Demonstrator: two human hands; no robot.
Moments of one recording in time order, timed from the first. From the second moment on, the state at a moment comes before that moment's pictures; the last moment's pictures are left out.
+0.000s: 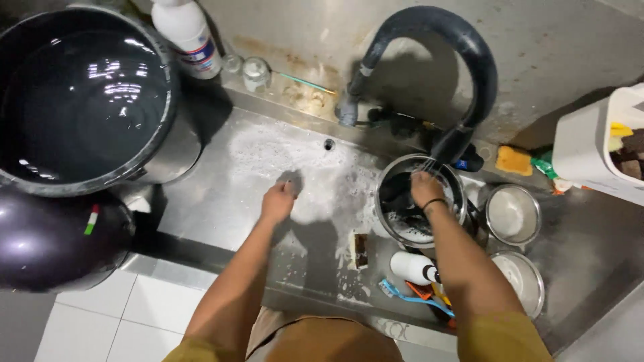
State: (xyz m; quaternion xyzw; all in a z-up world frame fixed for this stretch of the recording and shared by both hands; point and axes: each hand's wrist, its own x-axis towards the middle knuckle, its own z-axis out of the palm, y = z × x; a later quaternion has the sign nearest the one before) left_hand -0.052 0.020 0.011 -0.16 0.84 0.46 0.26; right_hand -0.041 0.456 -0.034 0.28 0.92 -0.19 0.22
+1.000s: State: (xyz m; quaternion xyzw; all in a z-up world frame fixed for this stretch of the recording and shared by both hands) left_hand -0.052 0.116 0.127 -0.06 0.87 0.41 0.27; right_hand -0.009 0.235 0.039 0.02 0.93 -0.34 0.10
